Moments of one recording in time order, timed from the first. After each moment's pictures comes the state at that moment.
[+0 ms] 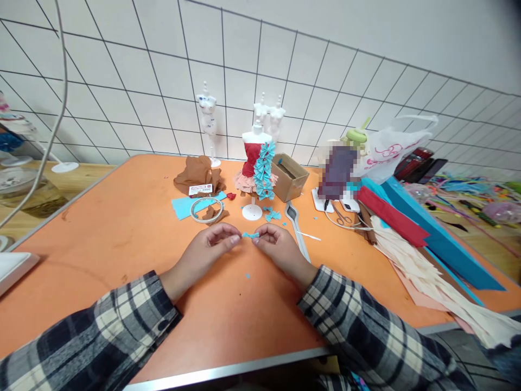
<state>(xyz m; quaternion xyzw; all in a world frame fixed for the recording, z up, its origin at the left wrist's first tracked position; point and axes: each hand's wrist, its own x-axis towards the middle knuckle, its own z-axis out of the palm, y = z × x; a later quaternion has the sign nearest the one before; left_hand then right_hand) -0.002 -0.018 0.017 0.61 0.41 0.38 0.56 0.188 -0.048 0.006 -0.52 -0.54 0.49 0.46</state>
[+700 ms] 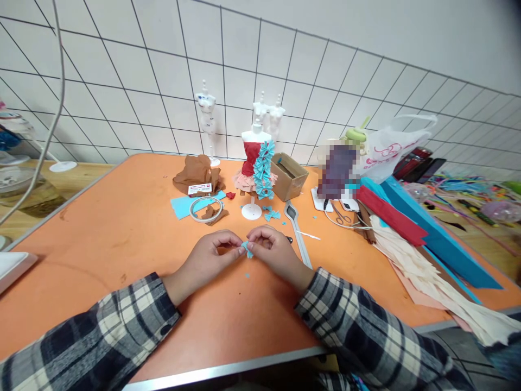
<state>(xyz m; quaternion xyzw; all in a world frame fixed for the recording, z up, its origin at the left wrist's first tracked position) 0.004 -0.022 0.015 0.75 0.39 0.32 0.44 0.180 -0.051 0.007 -0.50 -0.59 0.43 0.47</state>
